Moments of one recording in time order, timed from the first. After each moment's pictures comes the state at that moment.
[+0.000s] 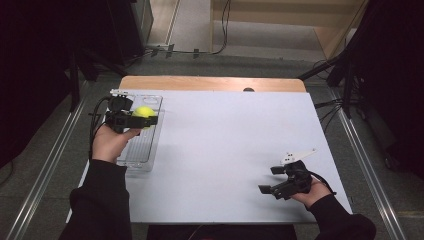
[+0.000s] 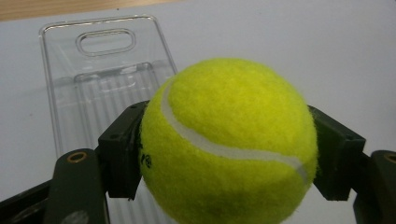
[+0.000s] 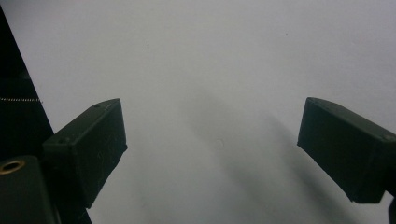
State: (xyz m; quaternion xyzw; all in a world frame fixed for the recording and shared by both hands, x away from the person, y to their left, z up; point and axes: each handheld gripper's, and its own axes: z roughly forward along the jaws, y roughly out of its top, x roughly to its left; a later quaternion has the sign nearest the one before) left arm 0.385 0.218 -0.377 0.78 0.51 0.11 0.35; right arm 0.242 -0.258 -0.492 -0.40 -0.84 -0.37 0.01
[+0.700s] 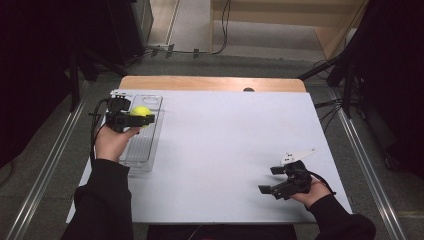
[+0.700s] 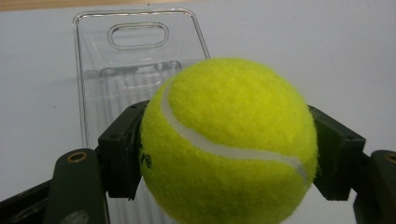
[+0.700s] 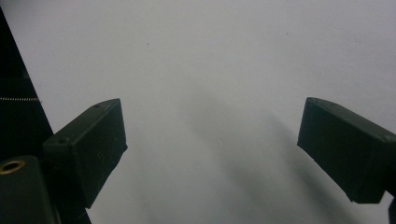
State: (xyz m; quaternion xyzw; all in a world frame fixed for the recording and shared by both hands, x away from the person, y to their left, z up) left arm 0.398 0.225 -0.395 0.76 0.54 0.13 0.34; right arm 0.242 -0.258 -0.493 -0.40 -0.84 -0.37 0.01
